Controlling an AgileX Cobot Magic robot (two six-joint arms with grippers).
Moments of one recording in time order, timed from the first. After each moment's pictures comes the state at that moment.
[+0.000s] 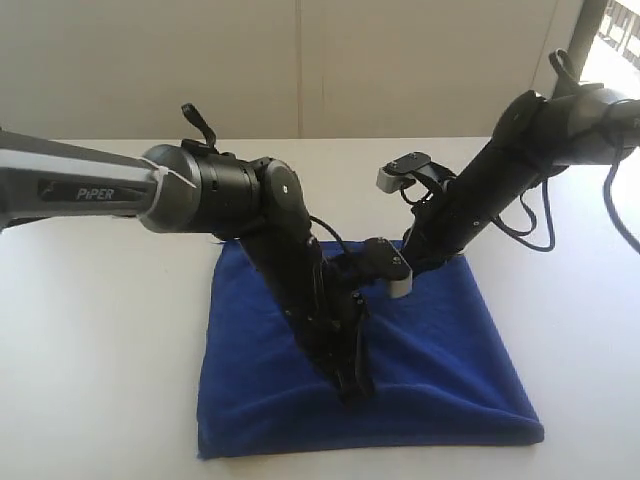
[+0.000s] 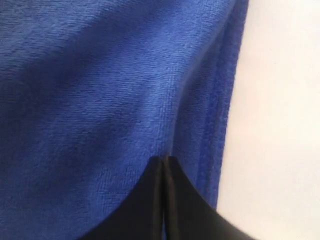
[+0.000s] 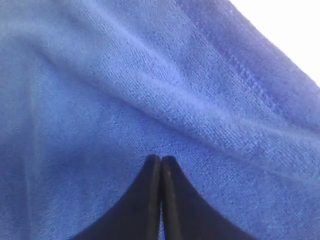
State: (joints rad) left arm -0.76 2.10 -1.48 -0.63 0.93 0.99; right arm 0.04 2.16 -1.51 0.60 0.92 -1.02
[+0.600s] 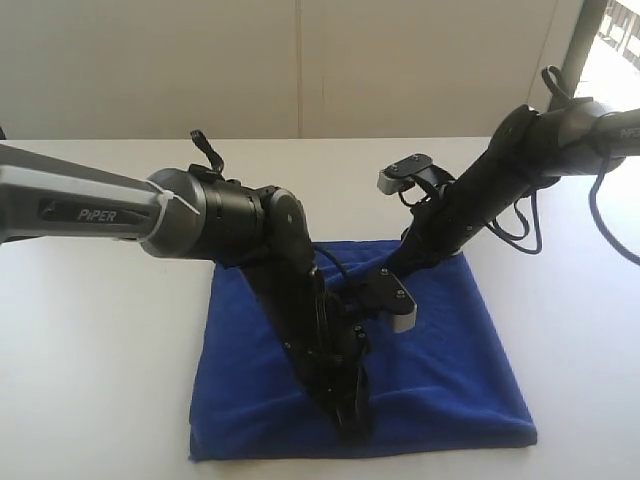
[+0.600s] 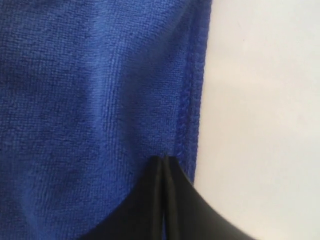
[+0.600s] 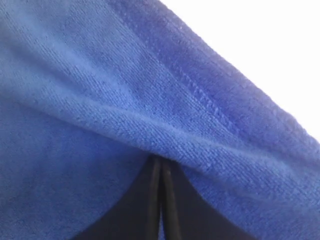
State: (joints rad) left arm -0.80 2.09 -1.39 -0.66 0.92 0.99; right arm 0.04 2.21 -1.51 0.61 0.80 -1.02
